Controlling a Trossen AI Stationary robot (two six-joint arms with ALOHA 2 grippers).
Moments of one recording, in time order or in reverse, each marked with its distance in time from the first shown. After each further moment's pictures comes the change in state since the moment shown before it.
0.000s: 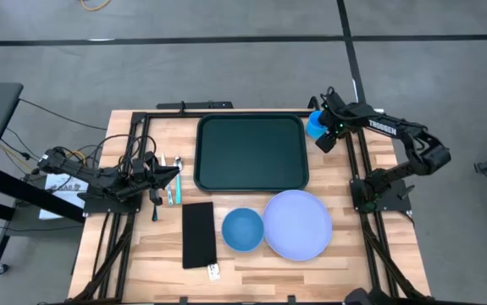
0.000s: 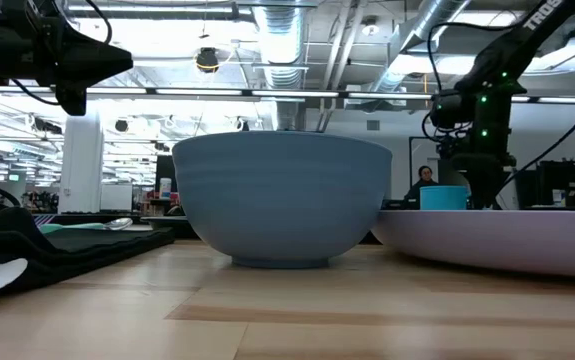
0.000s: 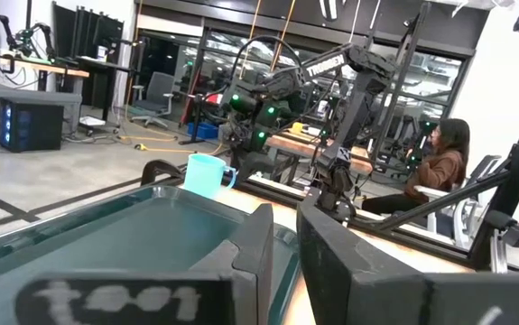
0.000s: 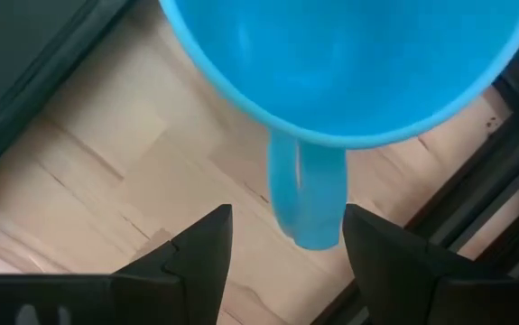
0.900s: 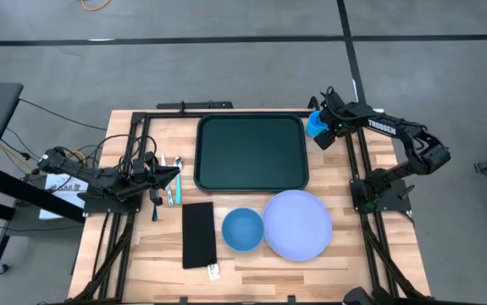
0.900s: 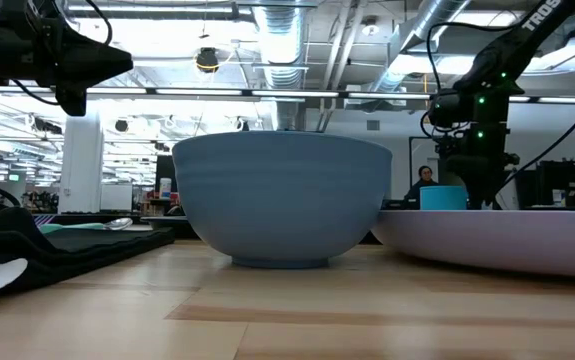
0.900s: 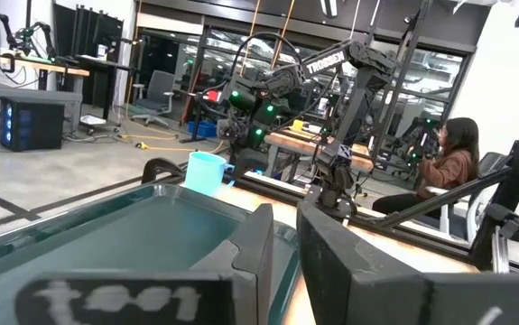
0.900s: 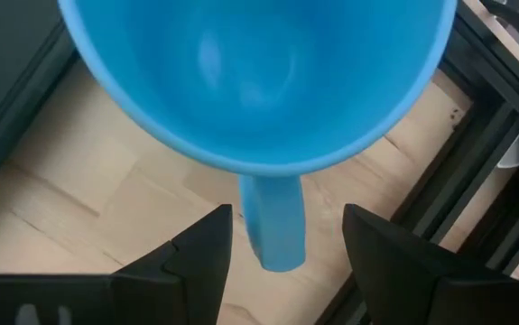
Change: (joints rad) left arm 0.000 0.000 0.000 -0.009 0.000 0.000; right arm 0.000 0.004 0.001 0.037 0.061 0.114
